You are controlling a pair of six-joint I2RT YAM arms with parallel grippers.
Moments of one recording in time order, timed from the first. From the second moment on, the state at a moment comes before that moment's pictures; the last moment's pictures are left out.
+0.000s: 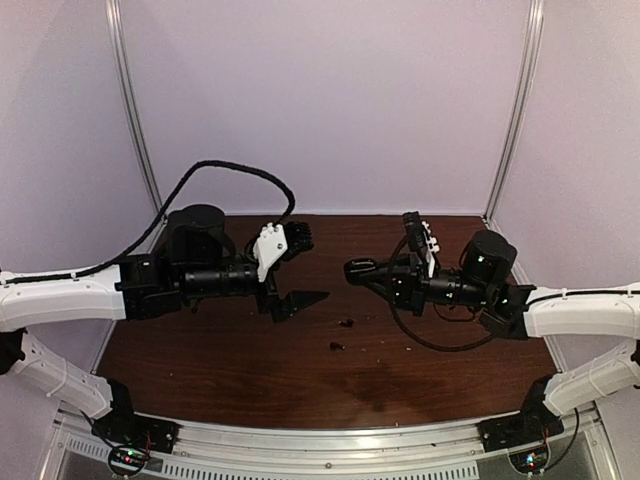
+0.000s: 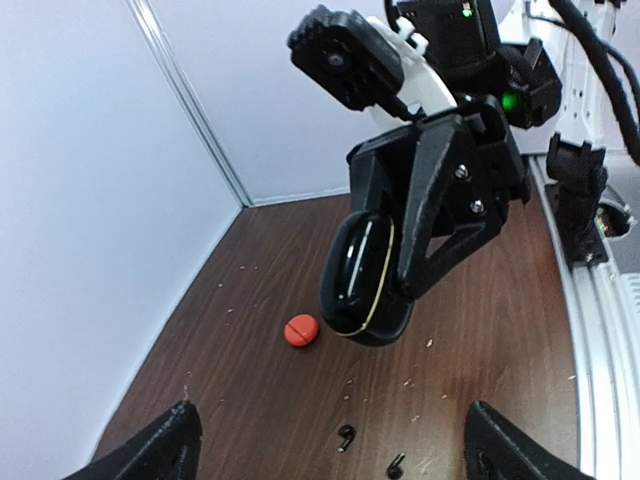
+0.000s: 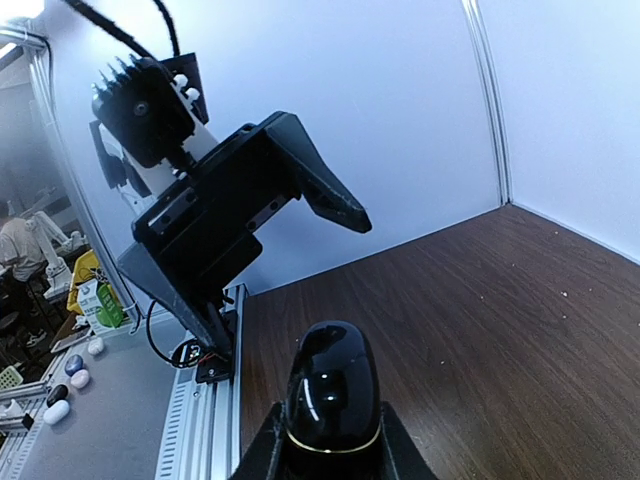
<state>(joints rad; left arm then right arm) -1.06 1.27 0.97 0.06 0.12 0.39 0.80 1.23 0.62 0.66 -0.57 0.32</state>
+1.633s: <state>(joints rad) -0.99 1.50 1.14 0.01 0.59 0.24 0.86 1.16 0.65 0.43 -0.63 0.01</state>
